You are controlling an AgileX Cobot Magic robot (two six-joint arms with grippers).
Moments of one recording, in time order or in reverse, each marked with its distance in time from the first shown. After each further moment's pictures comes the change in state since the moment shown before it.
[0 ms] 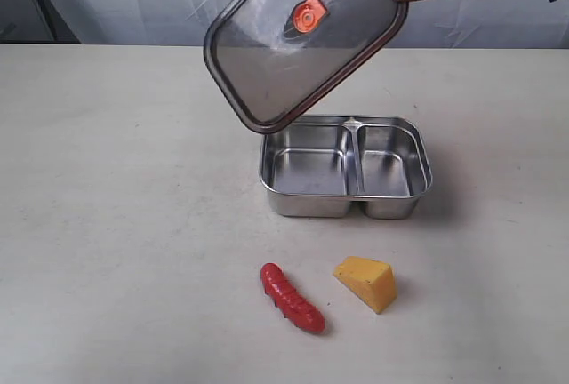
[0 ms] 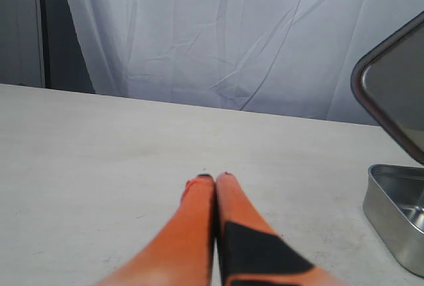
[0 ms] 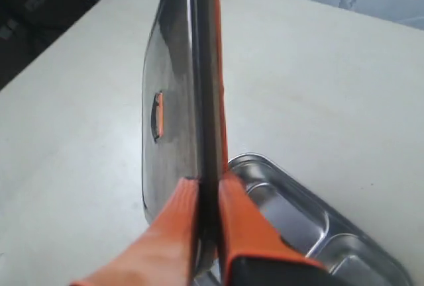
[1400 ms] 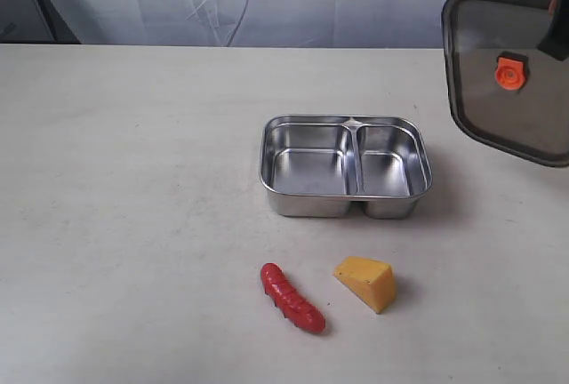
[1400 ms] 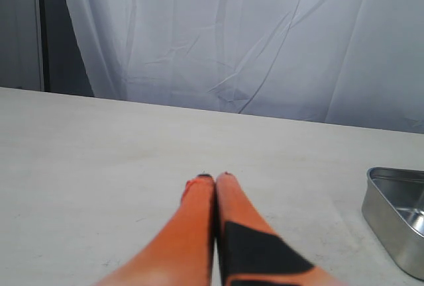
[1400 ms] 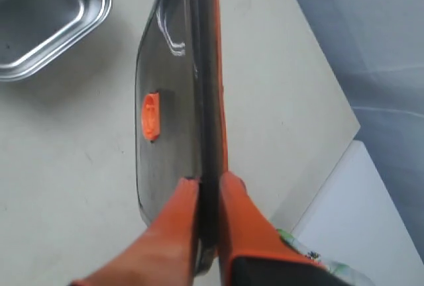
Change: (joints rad) left arm 0.000 0.000 0.000 0.000 -0.007 0.000; right arm 0.336 -0.289 0.000 -1.440 0.090 0.493
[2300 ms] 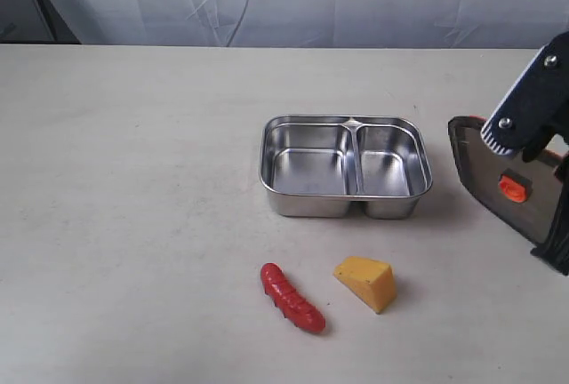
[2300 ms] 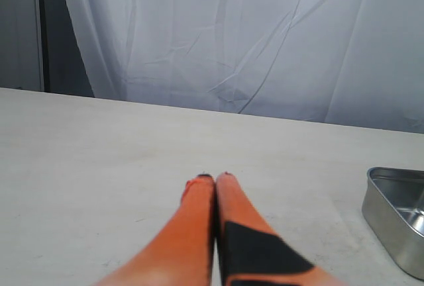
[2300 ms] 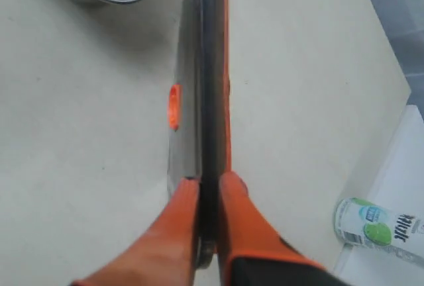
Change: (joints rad) left arm 0.000 0.000 0.000 0.000 0.000 0.000; right arm 0.386 -0.383 0.667 -0.279 -0.129 0.602
